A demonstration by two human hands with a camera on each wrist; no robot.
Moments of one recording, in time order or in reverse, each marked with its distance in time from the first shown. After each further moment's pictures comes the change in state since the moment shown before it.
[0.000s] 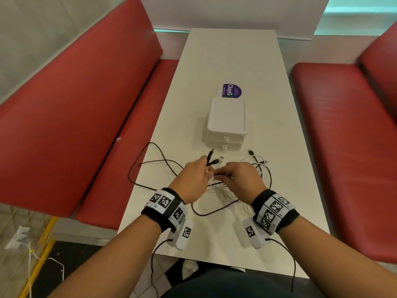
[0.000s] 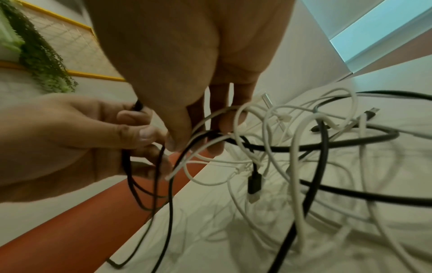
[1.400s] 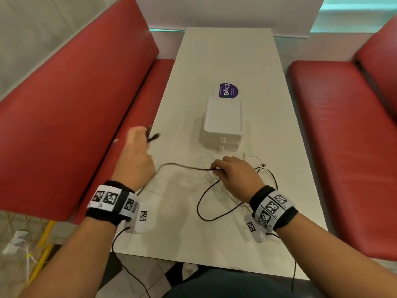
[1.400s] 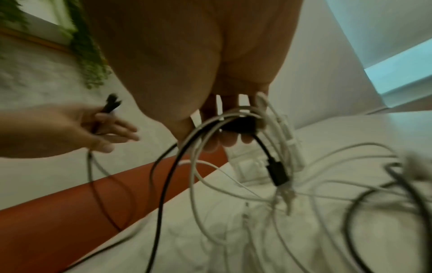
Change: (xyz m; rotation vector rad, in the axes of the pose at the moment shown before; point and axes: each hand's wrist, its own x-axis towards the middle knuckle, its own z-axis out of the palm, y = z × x) left_hand -0.011 -0.060 -0.091 0.195 0.520 0.022; right_hand 0.012 0.004 -0.003 -0.236 -0.020 -0.120
